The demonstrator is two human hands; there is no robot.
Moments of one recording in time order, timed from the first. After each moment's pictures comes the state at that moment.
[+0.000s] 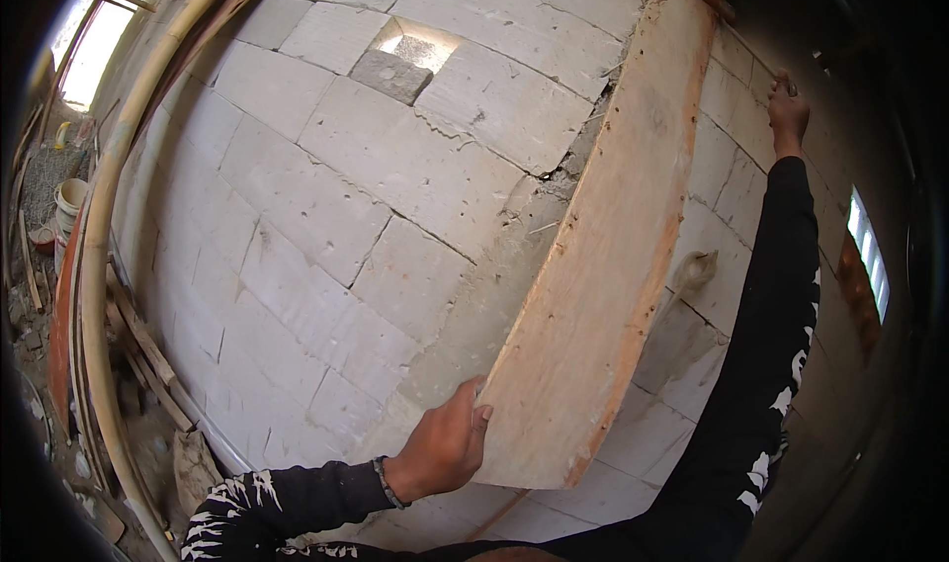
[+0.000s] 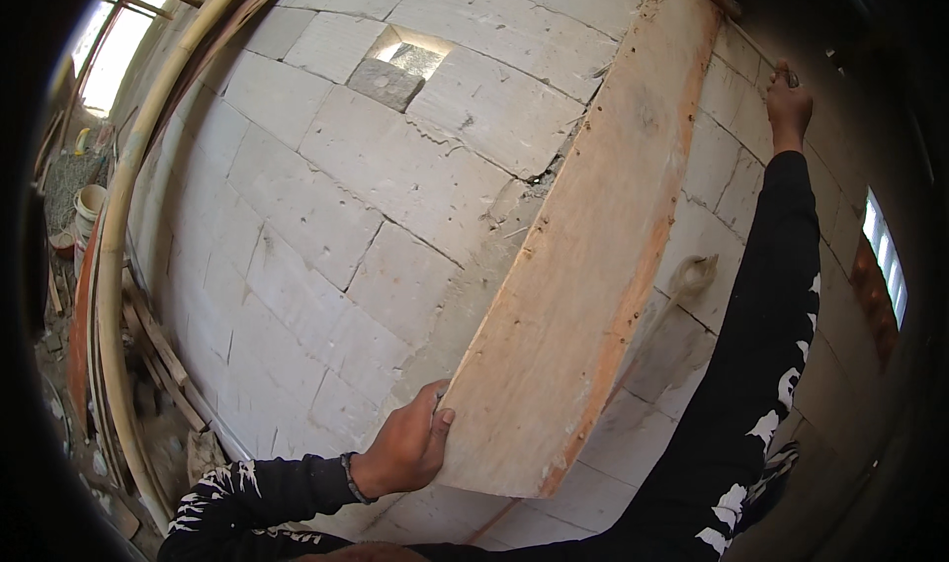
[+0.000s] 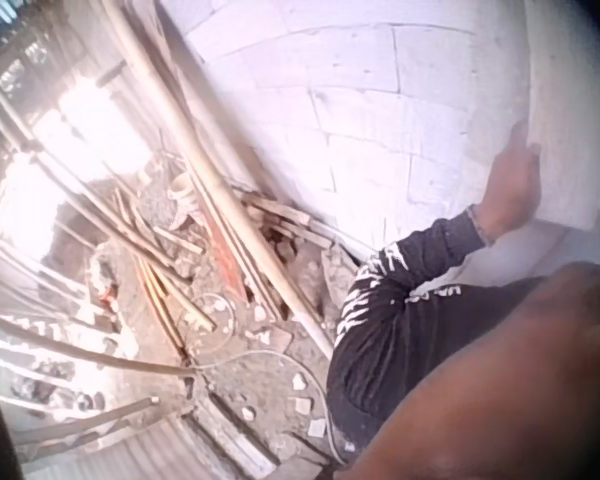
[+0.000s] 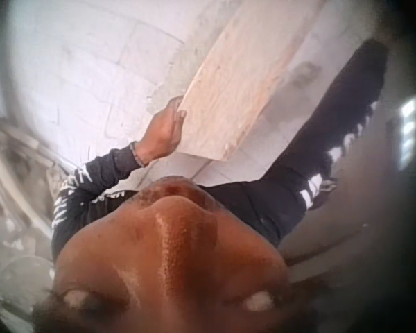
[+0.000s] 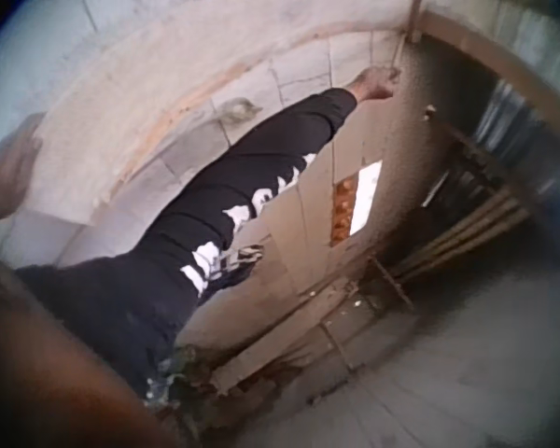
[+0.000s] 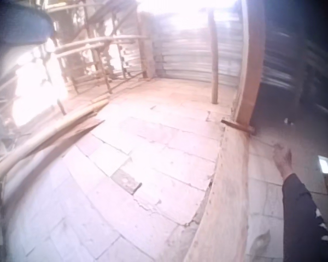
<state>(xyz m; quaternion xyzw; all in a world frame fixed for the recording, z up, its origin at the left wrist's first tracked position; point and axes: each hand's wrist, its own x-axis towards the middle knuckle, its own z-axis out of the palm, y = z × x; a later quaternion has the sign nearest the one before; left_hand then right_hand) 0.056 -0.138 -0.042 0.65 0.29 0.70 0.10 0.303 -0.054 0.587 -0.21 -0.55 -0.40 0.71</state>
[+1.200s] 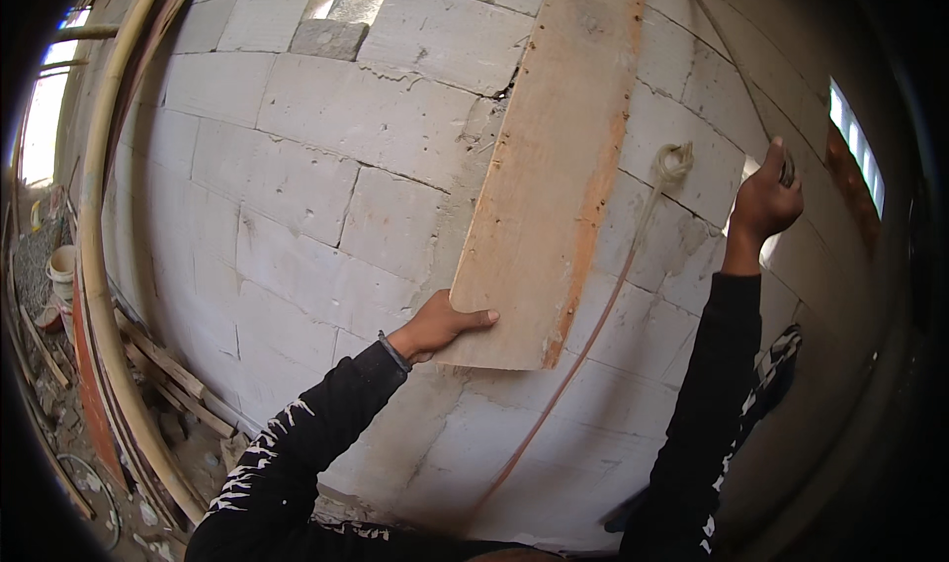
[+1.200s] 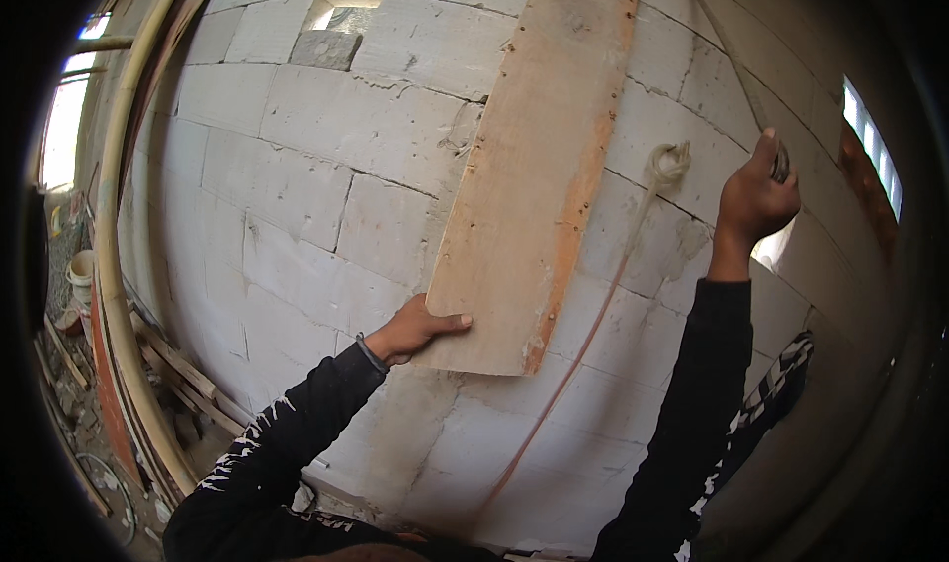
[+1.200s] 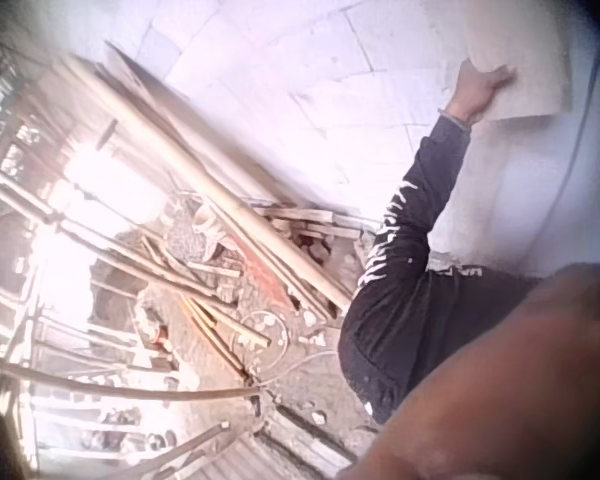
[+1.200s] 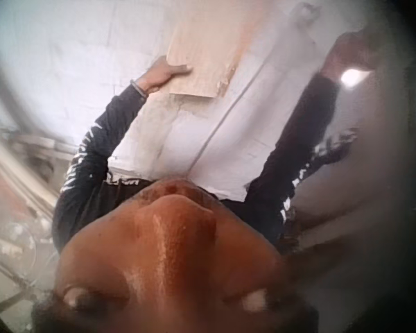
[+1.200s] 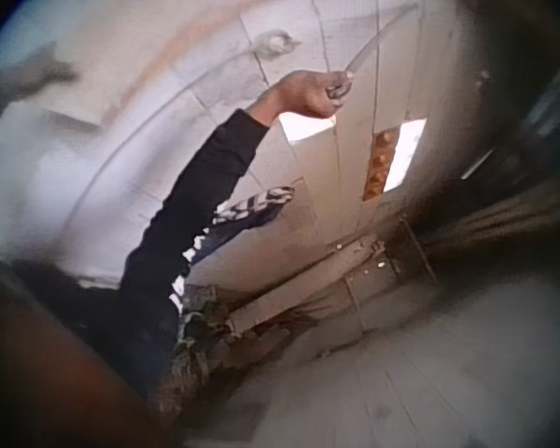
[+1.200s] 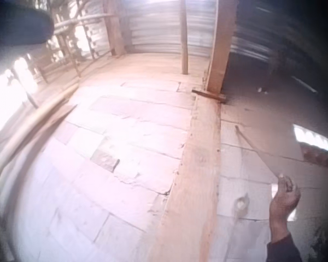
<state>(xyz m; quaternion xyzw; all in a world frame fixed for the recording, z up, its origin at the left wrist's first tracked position) 0.036 -0.052 -0.032 0.64 0.18 0.55 0.51 0.340 -0.124 0.282 -0.21 -0.37 -0.43 0.80</state>
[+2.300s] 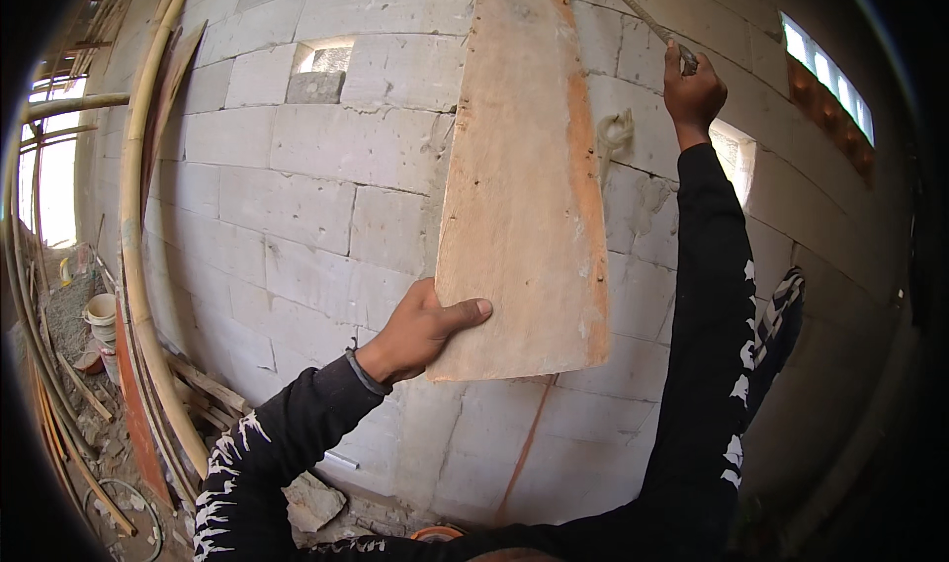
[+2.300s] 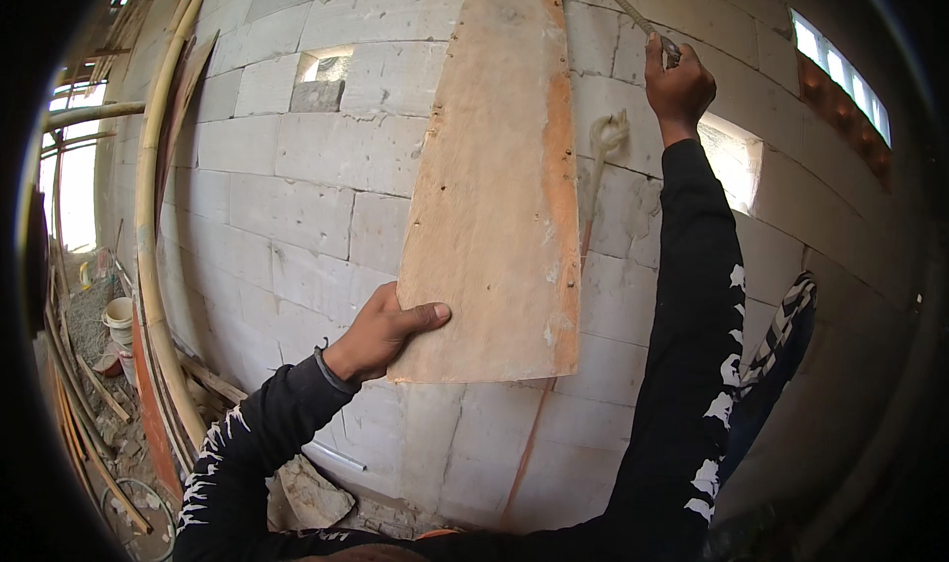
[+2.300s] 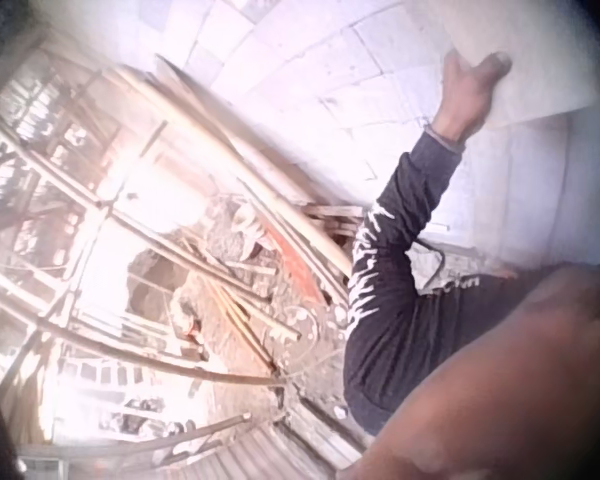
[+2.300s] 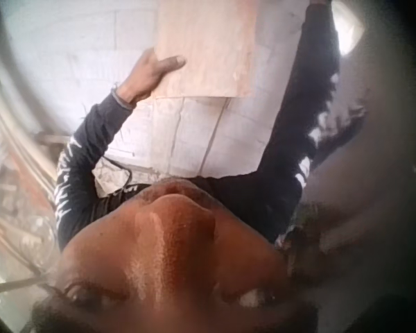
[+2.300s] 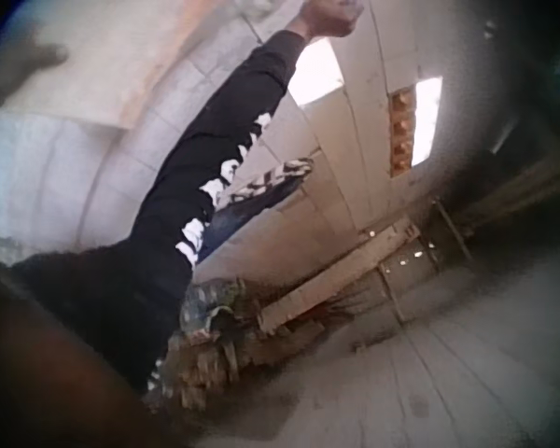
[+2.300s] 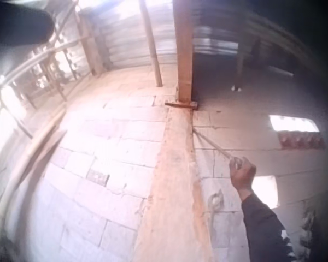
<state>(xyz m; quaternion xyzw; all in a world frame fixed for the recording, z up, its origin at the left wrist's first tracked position) 0.074 -0.250 0.022 0.66 0.18 0.55 0.49 0.399 -0.120 0.350 -0.16 -0.42 -0.57 0.69</state>
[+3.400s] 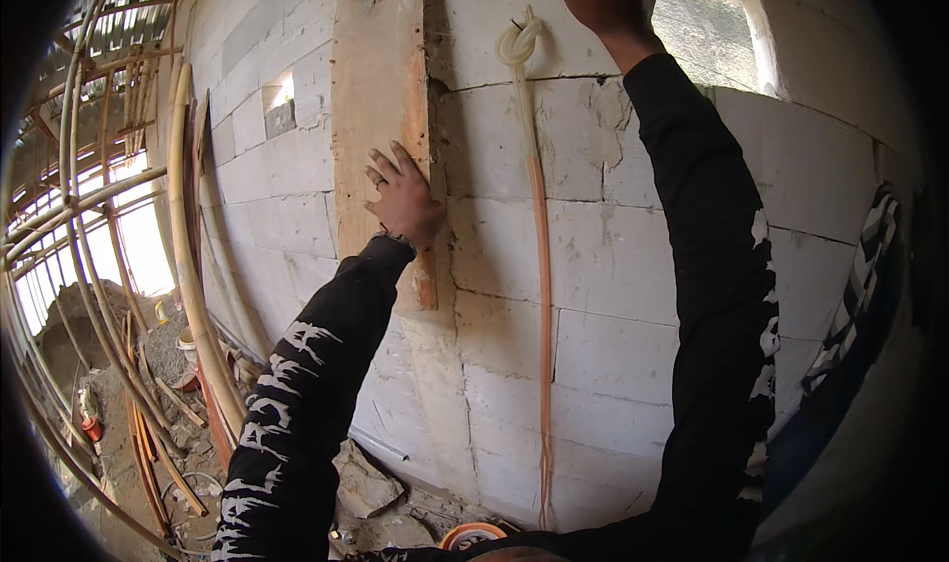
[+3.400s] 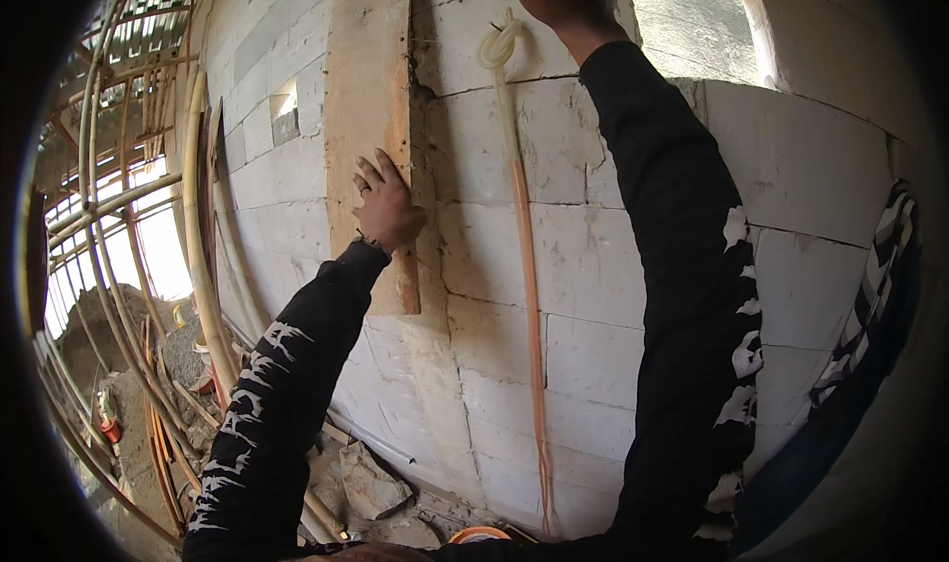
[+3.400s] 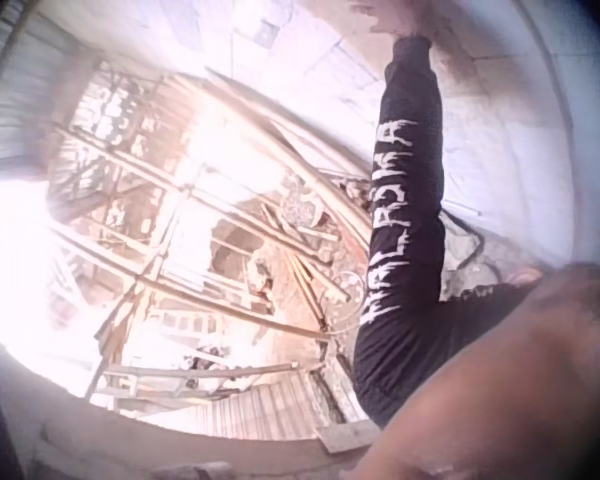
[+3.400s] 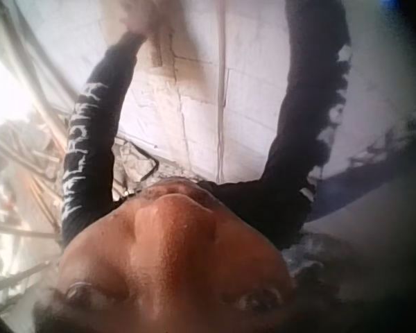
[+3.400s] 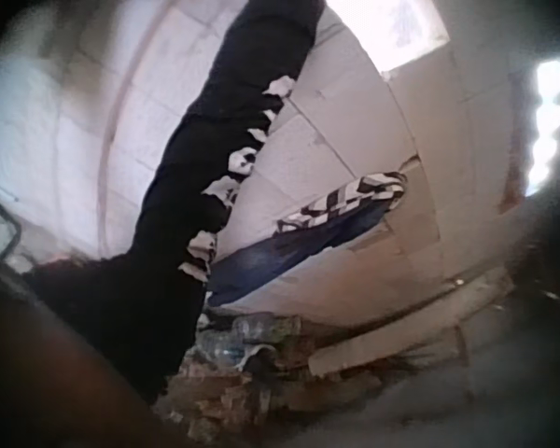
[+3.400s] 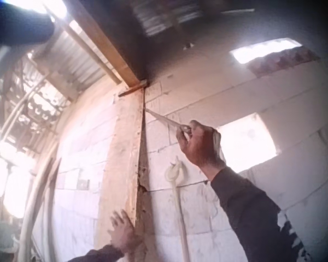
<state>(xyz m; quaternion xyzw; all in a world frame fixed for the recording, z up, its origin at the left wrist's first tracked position) 0.251 -0.017 0.090 0.49 0.74 0.38 -0.27 0.521 -0.039 0.303 -0.04 -0.45 -0.43 0.78</state>
